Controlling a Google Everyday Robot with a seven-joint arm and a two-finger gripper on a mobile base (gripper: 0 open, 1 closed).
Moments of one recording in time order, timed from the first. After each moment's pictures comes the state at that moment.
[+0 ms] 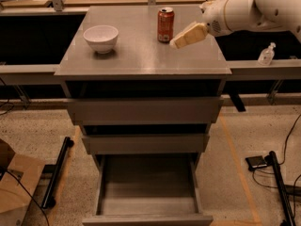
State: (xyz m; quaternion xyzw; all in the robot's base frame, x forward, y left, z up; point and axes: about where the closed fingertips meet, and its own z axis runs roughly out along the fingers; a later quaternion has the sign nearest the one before) arm 0.738 -0.123 0.966 -0.44 0.73 0.11 0.52
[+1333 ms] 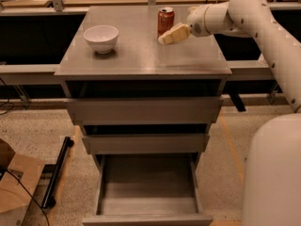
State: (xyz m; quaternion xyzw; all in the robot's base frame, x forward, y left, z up) arm 0.828 -0.096 0.927 -0.41 0.72 0.15 0.54
